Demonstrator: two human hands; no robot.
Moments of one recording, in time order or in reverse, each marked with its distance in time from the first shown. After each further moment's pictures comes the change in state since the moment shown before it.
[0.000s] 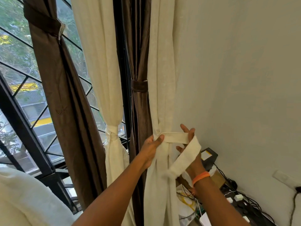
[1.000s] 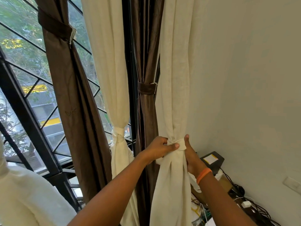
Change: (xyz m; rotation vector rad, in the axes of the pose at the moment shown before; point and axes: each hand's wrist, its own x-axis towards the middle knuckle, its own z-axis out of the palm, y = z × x) left_hand -0.008 0.031 0.007 0.703 -0.124 0.077; right_hand 0.037 0.046 0.009 -0.100 -0.101 0.085
